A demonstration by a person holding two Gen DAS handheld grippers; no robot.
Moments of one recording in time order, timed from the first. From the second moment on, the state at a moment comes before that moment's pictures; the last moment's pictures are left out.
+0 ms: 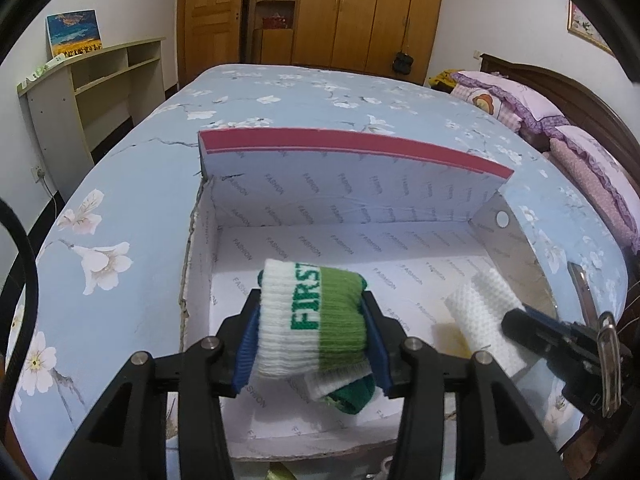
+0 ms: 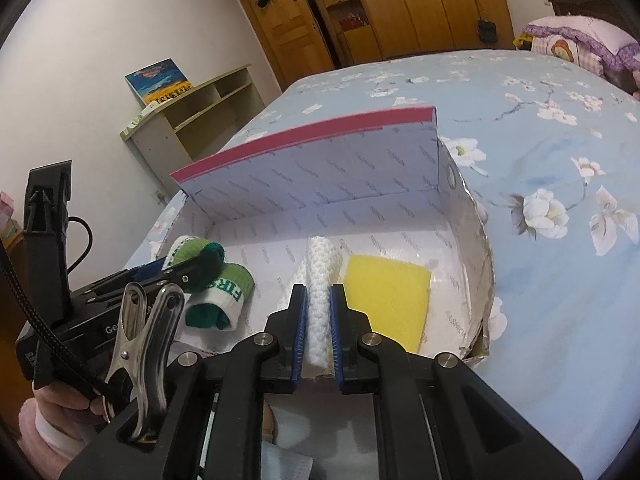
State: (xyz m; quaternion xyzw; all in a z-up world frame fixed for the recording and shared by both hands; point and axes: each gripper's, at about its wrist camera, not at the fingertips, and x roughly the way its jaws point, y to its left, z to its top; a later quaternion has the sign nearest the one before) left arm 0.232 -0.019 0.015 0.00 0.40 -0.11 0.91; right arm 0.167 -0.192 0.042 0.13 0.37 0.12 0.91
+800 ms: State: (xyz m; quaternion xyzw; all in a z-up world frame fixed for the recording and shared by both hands) left arm 0.216 -0.007 0.035 -0.01 0.39 -0.10 0.92; right arm 0.148 -0.196 0.059 0.14 0.33 0.12 0.92
